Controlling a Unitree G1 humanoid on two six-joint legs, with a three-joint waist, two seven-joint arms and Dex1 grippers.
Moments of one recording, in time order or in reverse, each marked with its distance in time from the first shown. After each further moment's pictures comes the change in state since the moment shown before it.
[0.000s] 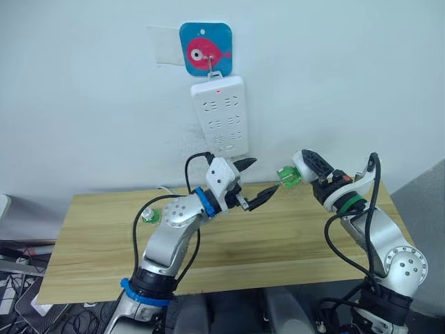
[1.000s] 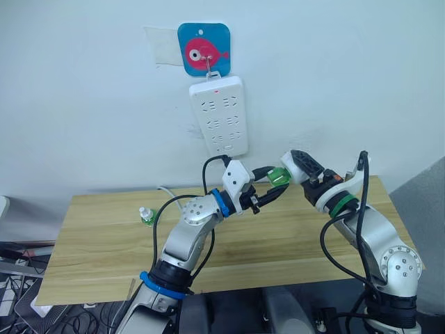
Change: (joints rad) left arm -0.032 -0.072 -0.054 0.139 0.007 -0.076 -0.020; right arm 0.053 -0.154 0.231 -0.050 0.121 -0.244 -0.055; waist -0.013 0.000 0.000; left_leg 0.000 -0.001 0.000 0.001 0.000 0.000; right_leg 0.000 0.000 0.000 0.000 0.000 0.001
